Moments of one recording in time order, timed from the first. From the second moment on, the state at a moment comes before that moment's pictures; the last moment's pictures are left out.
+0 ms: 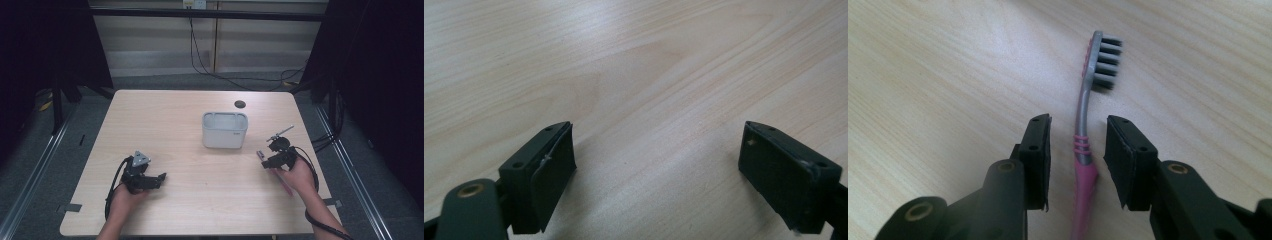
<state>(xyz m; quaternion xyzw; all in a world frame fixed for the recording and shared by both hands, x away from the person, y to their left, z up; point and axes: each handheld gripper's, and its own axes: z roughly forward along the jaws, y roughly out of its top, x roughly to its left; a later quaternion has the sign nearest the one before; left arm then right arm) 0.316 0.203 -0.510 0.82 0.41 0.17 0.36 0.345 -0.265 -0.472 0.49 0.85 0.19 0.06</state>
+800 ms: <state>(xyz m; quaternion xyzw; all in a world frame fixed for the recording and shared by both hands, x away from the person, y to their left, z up) 0.316 0.203 -0.510 0.82 0.41 0.17 0.36 0.350 -0.256 -0.475 0.49 0.85 0.18 0.06</state>
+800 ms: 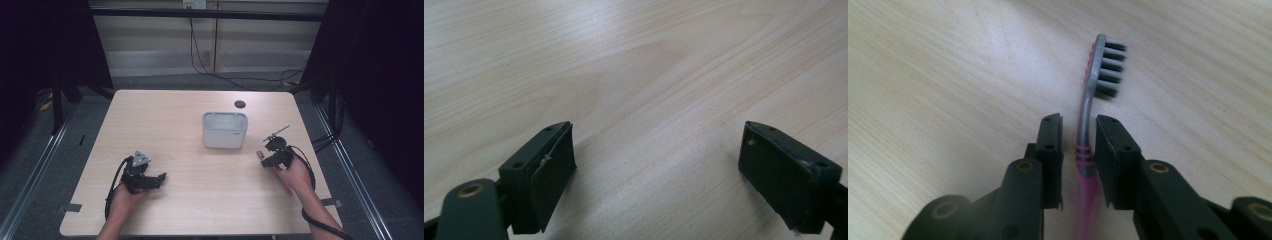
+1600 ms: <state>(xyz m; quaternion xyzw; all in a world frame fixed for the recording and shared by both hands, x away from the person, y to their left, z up) 0.316 0.203 -0.510 0.82 0.41 0.17 0.36 0.346 -0.267 -0.469 0.50 0.83 0.22 0.09</state>
